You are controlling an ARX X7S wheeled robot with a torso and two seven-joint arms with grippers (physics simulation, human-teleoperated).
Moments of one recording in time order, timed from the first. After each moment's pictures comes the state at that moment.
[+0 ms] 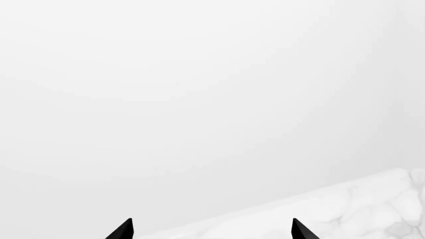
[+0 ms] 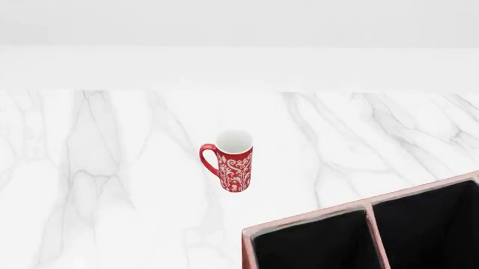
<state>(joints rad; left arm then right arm) 0.42 -0.13 -1.32 0.86 -0.40 -0.61 -0.30 1.05 0.34 -0.69 -0.87 1.50 1.51 0.24</state>
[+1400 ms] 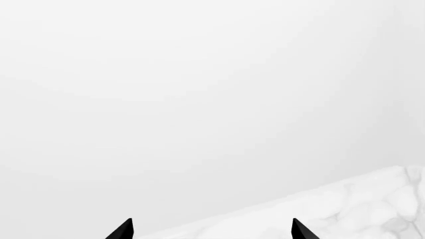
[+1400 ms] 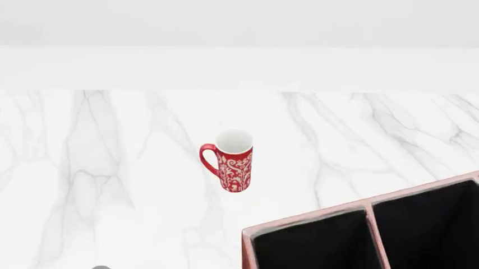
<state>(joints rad) 0.43 -0.11 -1.28 0.83 -0.37 -0.55 -0.30 0.95 0.37 -1.22 -0.40 0.73 0.98 -0.24</state>
